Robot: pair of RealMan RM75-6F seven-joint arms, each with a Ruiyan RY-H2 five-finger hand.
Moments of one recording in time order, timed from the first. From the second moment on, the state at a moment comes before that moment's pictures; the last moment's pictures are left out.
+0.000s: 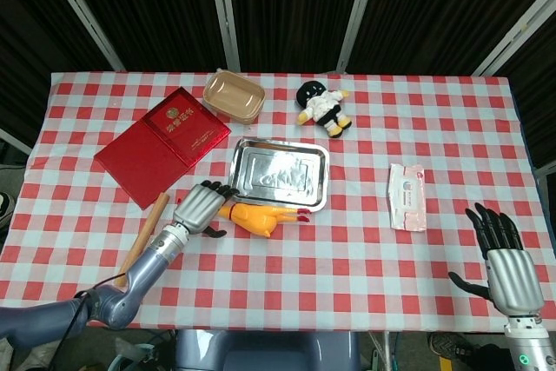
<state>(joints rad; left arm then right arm) -0.73 -1.65 -0.19 -1.39 1.22 0.83 0.45 0.06 -1.13 0.02 -1.69 -1.56 1.55 -0.02</state>
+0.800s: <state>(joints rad) -0.70 -1.64 -0.11 -1.45 1.26 0.90 0.42 0.05 -1.13 0.03 -1.67 -1.57 1.55 0.01</state>
